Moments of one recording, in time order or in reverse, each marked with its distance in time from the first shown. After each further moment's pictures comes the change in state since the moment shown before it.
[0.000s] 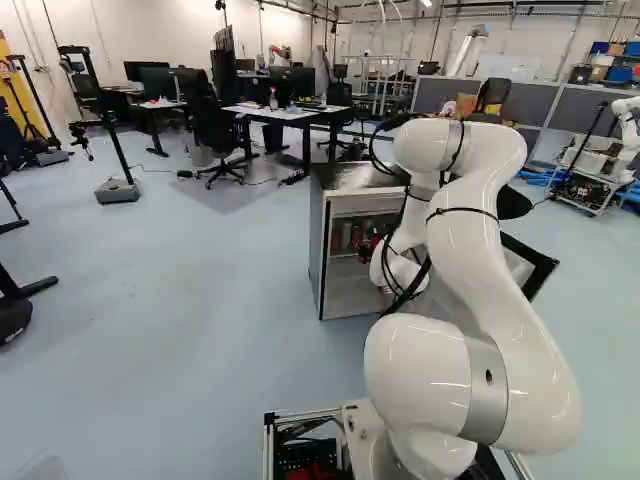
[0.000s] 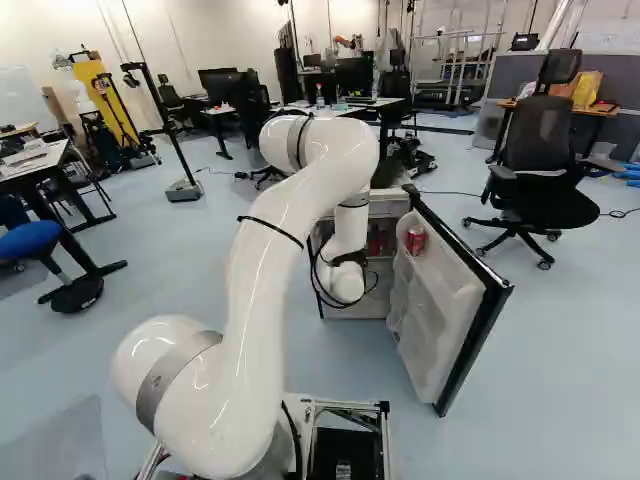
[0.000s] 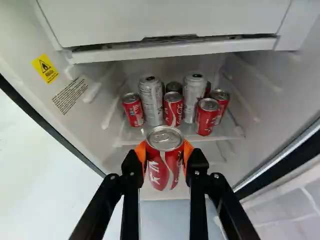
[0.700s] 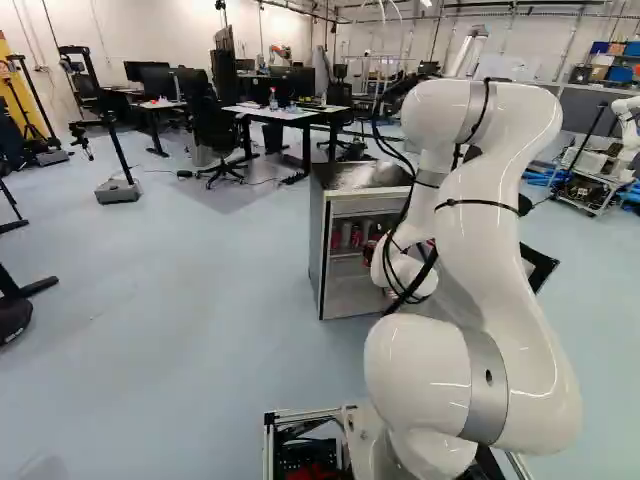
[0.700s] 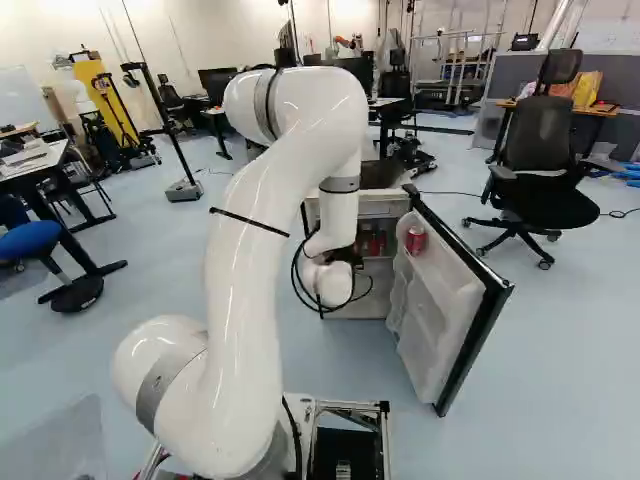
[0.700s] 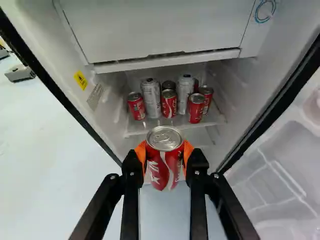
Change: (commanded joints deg) arm 0.2 12.9 15.4 2.7 0.0 0.0
